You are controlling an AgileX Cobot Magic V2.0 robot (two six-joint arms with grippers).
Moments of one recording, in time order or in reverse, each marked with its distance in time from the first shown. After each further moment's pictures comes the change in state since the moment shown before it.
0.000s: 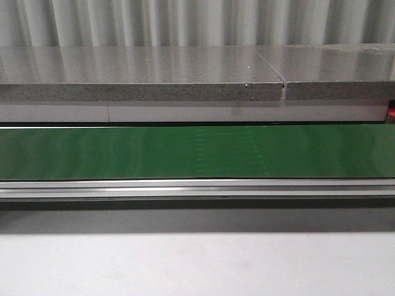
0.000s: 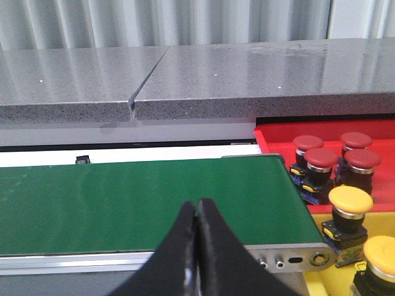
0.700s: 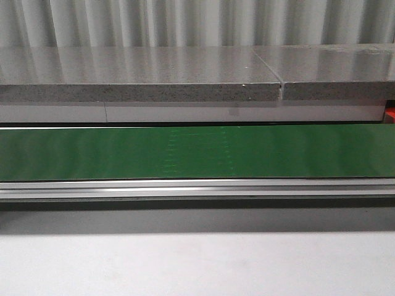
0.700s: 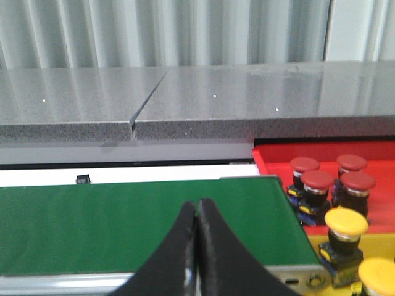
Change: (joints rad) left arm 0.000 0.000 0.000 0.000 0.000 0.000; right arm 0.001 0.002 -0.007 0.000 -0.036 -0.006
